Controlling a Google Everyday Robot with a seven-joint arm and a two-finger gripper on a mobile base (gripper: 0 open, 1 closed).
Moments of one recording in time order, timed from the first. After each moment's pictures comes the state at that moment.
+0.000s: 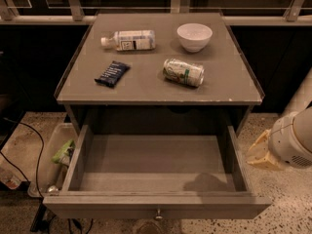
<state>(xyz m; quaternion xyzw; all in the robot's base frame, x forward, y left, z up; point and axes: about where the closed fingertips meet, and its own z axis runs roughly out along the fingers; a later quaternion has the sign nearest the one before) 0.390 -0.243 0.801 -0.56 0.81 0.02 0.19</state>
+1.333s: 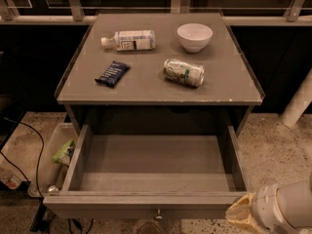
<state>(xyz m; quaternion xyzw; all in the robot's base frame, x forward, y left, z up) 0.313 -0.213 0.658 -0.51 0.82 0.16 0.21</state>
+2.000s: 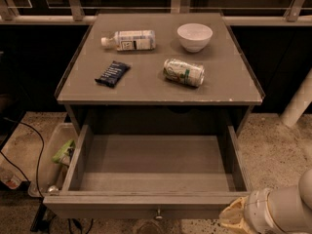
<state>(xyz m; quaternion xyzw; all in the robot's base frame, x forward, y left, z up) 0.309 -0.198 0.642 -0.53 0.80 0.16 0.21</state>
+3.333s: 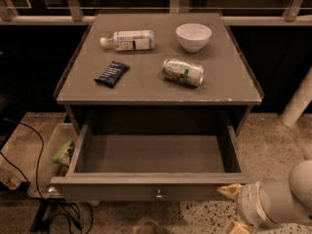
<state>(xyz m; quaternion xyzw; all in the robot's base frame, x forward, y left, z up) 0.328 -0.187 0.637 -0.54 0.79 0.16 0.22</state>
